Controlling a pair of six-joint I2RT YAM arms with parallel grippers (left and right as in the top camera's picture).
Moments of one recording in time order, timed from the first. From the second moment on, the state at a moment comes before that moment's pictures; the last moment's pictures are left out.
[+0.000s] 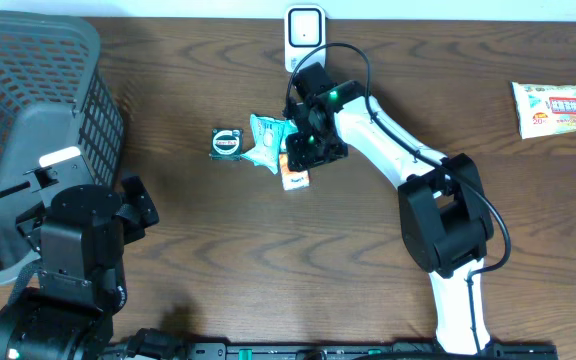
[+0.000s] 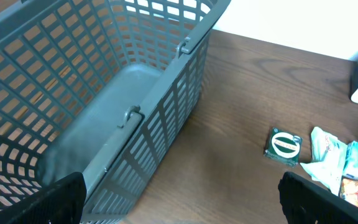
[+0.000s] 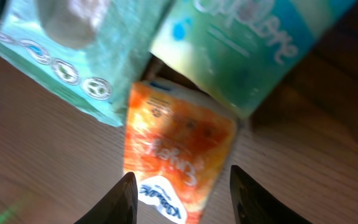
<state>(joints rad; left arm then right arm) -0.26 0.81 1.25 -1.13 -0.56 -0.37 0.51 2.22 1.77 -0.97 -0.29 0.13</state>
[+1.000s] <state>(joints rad) -0.26 0.81 1.25 -1.13 -0.56 -0.37 0.49 2.21 1.61 -0.82 -0.45 0.15</state>
